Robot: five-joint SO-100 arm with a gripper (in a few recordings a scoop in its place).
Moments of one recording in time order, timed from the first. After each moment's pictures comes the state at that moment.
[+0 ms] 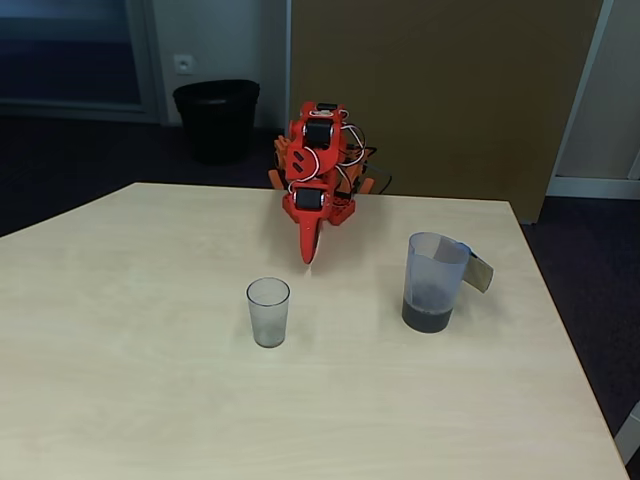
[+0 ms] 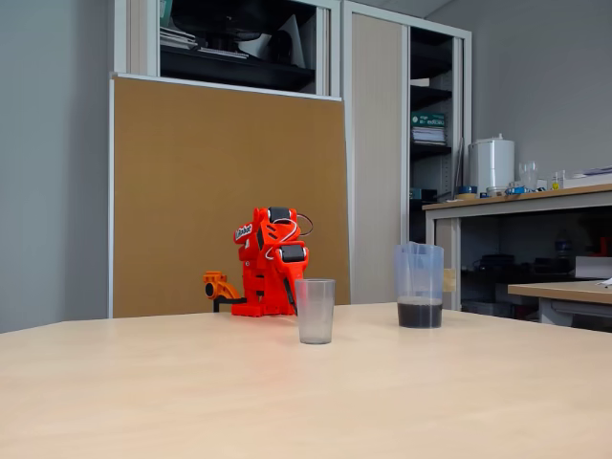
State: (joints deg) arm -0.4 190.0 179.6 68.8 1.8
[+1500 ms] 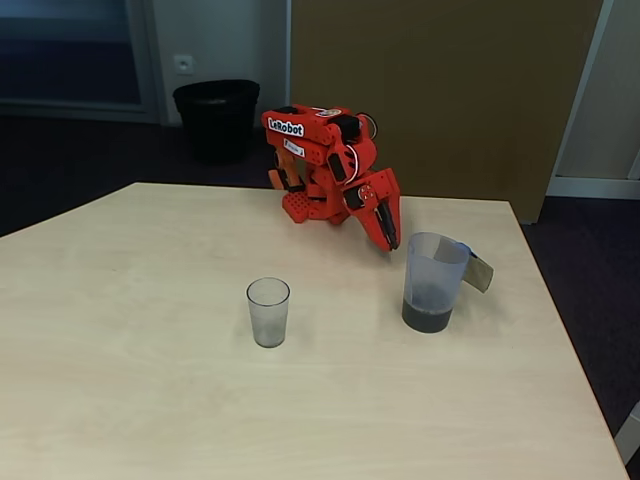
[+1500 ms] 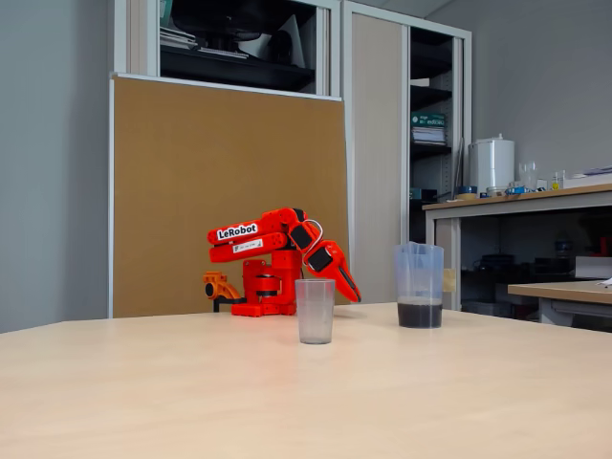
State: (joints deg) arm -45.2 189.9 179.6 62.5 90.2
